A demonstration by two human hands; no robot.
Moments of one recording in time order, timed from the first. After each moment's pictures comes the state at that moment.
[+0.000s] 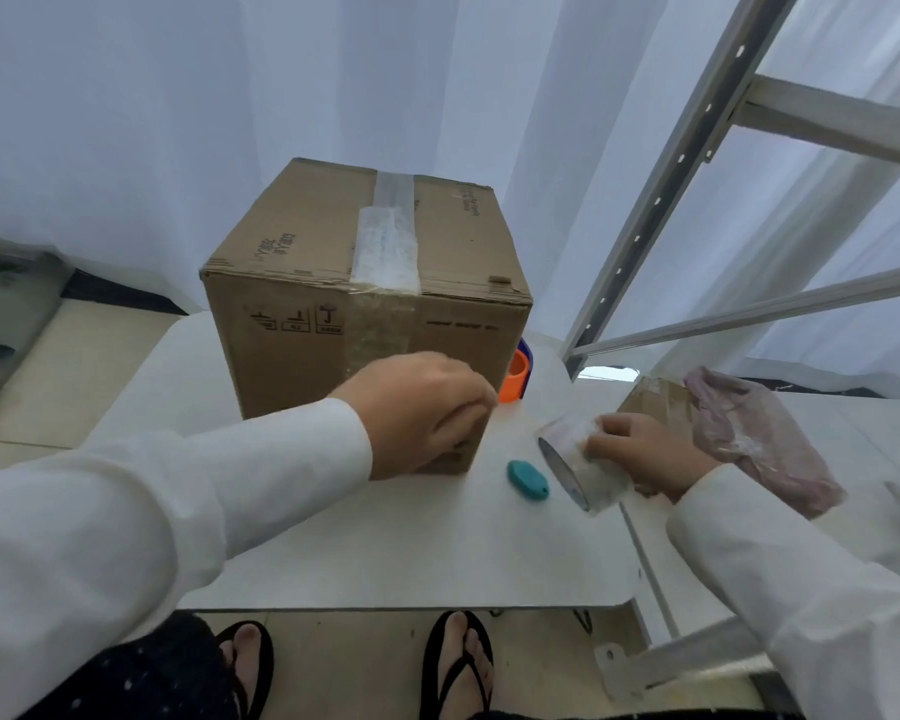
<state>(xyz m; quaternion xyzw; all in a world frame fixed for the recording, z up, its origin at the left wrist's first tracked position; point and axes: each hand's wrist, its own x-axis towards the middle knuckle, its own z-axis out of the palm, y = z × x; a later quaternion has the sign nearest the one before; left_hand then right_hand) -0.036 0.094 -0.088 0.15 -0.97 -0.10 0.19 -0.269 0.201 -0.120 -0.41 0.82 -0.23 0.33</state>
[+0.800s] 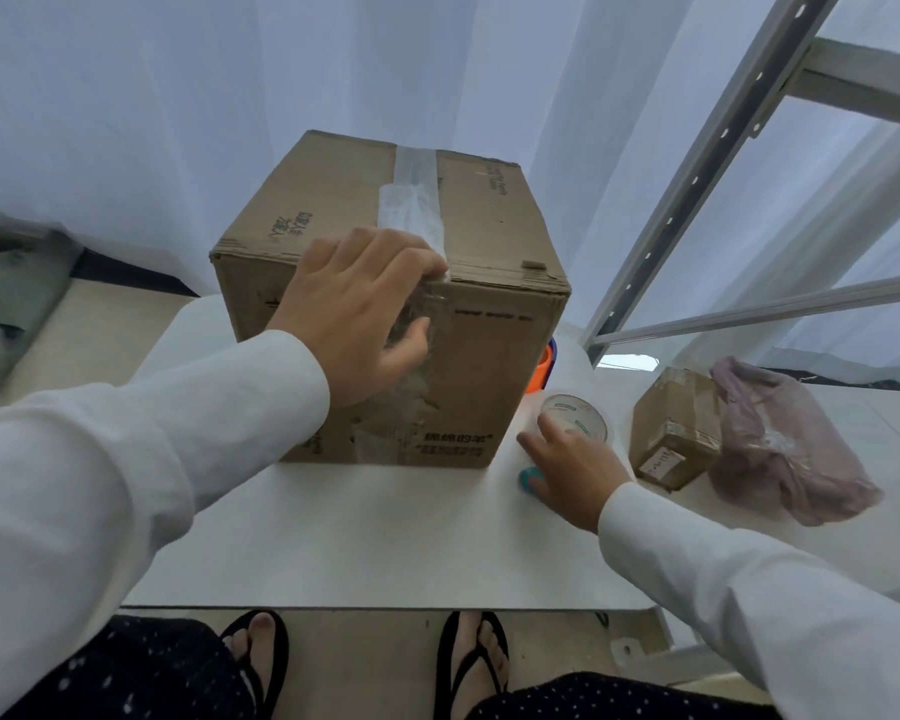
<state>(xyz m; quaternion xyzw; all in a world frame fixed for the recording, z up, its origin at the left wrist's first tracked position) -0.011 0.035 -0.090 0.25 -0.91 0.10 0.33 -0.228 0.163 -0.188 -0.65 0.74 0.15 -0.01</state>
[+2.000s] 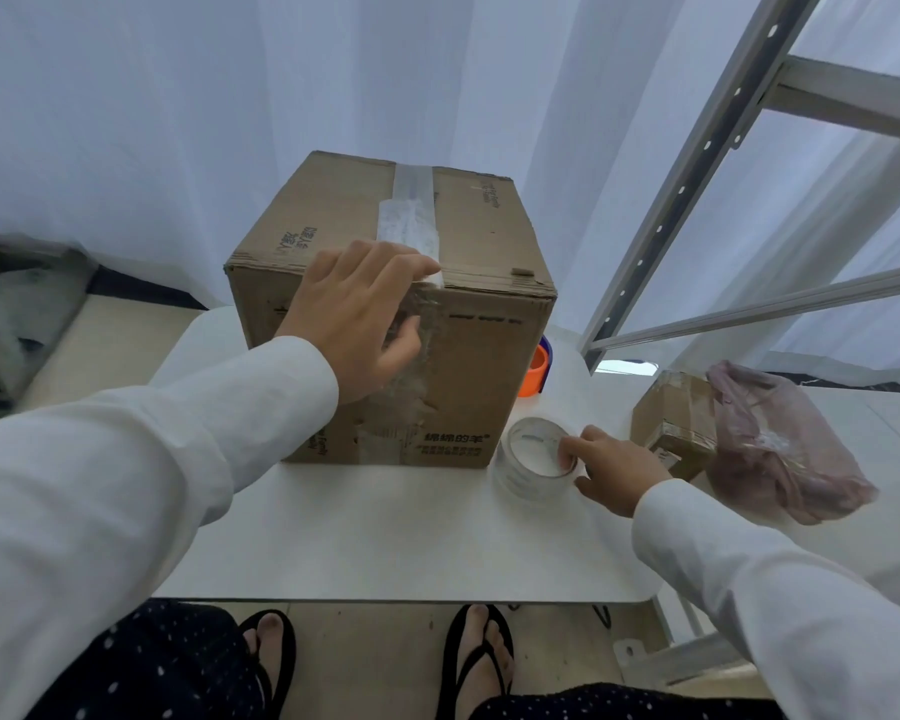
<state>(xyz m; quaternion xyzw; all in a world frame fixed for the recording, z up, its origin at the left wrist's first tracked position) -0.011 0.037 -0.091 0.27 -0.90 0.09 0.32 -0.283 0.181 -0.192 -0.61 0.78 0.09 0.07</state>
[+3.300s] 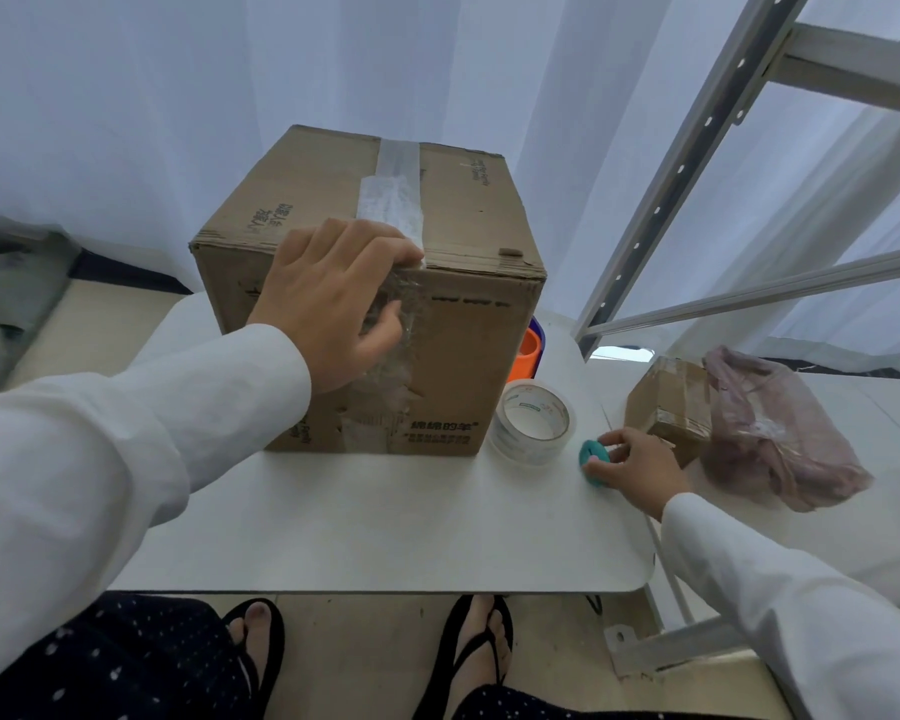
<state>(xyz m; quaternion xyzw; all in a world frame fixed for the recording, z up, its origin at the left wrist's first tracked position) -0.012 0.037 -0.094 0.27 -0.90 0.10 0.33 -0.304 0.201 -0.206 -0.35 0.88 -0.21 0.22</state>
